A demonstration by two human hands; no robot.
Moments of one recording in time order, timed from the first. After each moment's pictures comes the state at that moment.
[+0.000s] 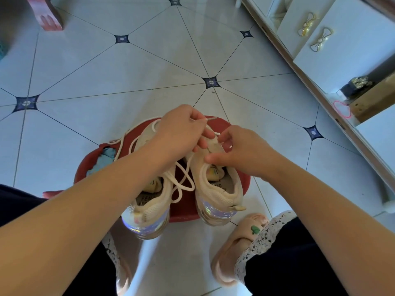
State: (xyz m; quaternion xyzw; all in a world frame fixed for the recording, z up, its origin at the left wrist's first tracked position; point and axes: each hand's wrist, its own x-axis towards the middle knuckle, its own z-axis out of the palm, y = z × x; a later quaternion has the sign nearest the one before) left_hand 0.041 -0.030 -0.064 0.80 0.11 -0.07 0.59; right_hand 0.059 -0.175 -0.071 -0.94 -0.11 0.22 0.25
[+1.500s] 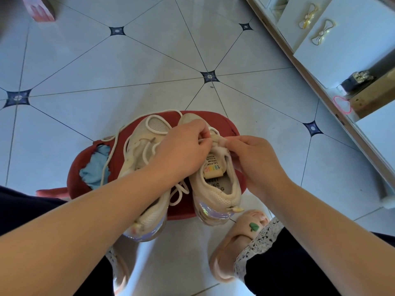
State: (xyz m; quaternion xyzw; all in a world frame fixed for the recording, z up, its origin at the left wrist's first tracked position) left_hand 0.034 -0.039 -0.100 0.92 0.02 -0.02 0.40; right_hand 0.039 -0.178 -0.092 -0.74 0.15 0.18 0.63
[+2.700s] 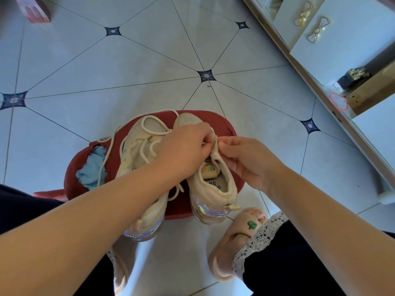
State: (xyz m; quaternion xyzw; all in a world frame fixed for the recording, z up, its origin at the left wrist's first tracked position) left_hand 0.037 -0.045 -0.103 0.95 -0.06 0.00 0.30; right_hand 0.050 -0.191 -0.093 -0.61 0.15 0.32 0.71
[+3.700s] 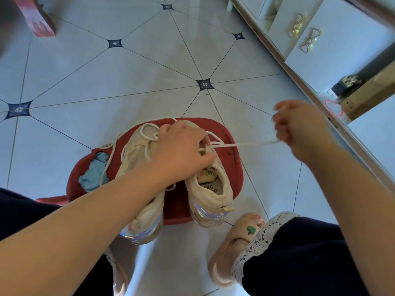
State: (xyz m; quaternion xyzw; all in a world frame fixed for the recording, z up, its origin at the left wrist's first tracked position) left_hand 0.042 -0.042 -0.103 0.97 -0.08 0.02 0.24; right_hand 0.097 -0.240 -0.046 -0.78 0.18 0.05 0.59
